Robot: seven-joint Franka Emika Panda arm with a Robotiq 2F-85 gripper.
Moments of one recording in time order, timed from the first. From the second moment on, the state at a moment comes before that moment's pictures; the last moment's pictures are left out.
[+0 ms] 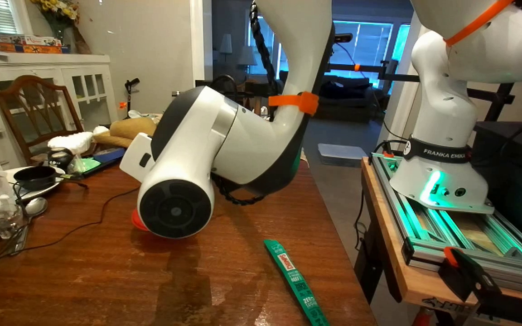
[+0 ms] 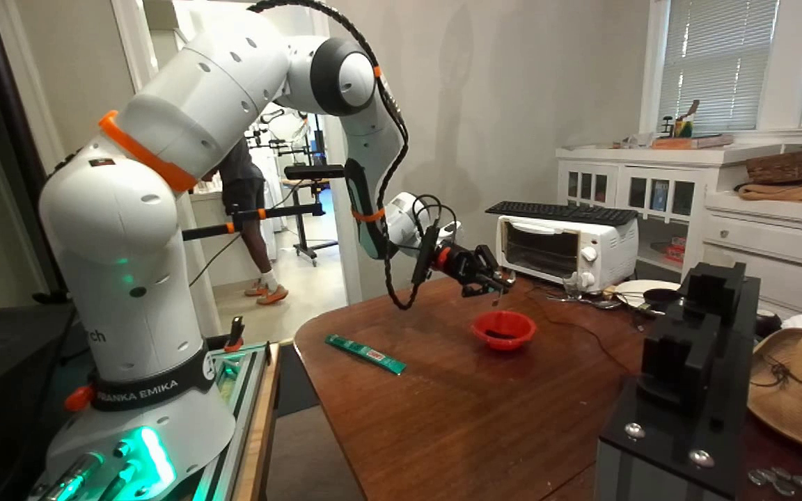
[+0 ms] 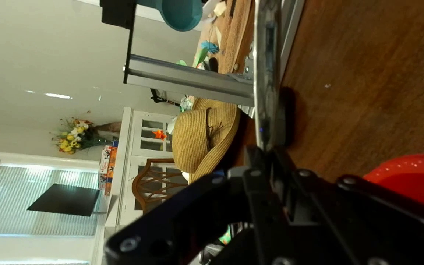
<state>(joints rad) 0.49 0.82 0.27 -1.78 -1.46 1.55 0.83</state>
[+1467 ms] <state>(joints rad) 0.50 0.80 0.27 -1.81 -1.47 1.47 0.69</state>
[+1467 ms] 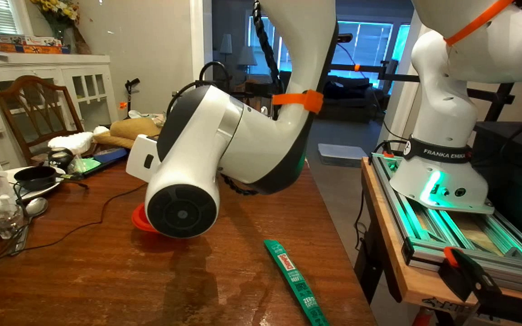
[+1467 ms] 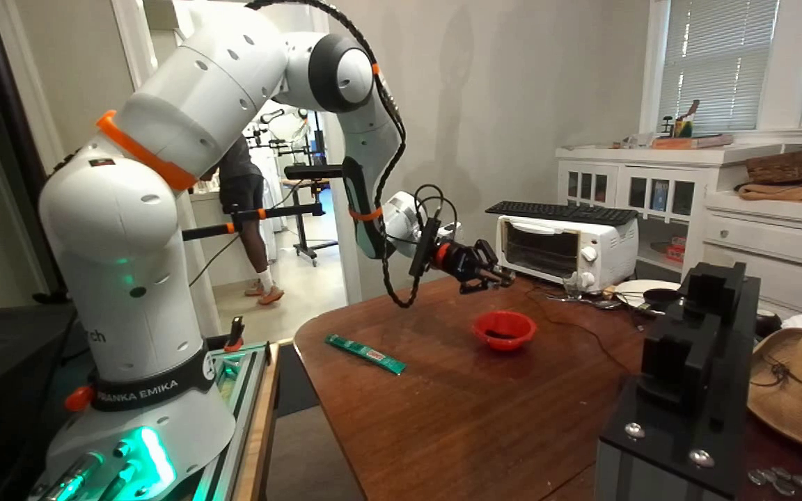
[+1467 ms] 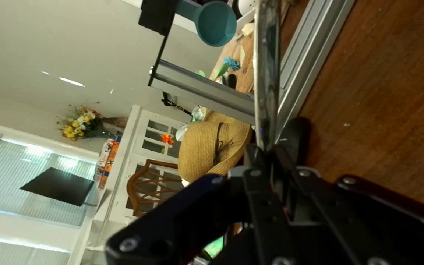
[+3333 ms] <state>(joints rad) 0.61 1.05 0.26 -1.73 -1.66 1.13 0.65</state>
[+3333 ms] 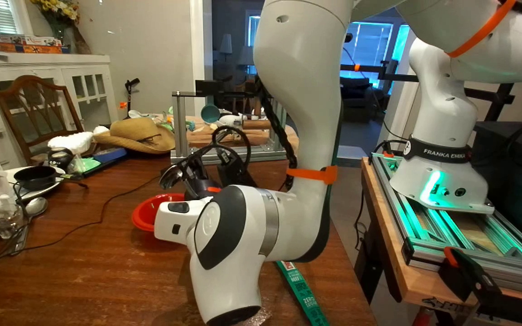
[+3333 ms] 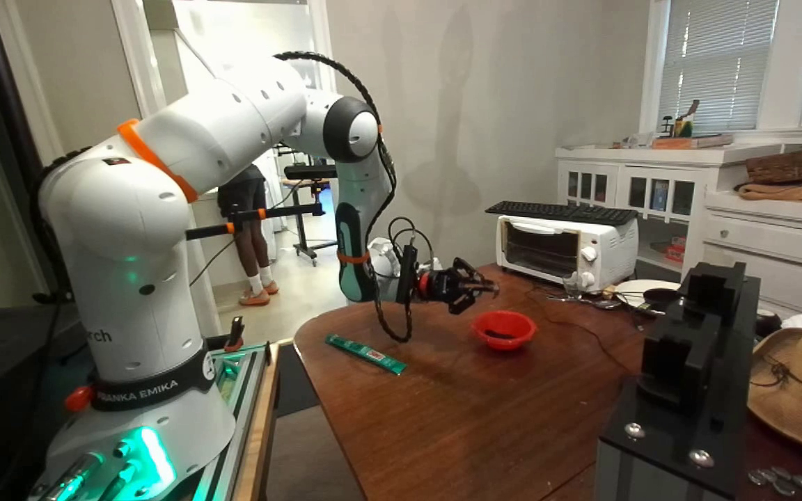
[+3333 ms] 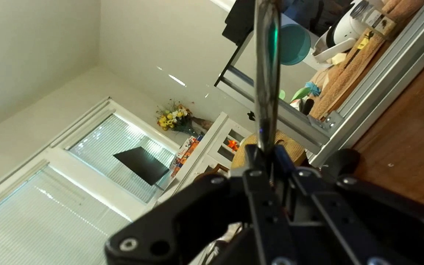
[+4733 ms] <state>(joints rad) 0.58 1.11 0.30 -1.62 -1.65 1.19 0.45</state>
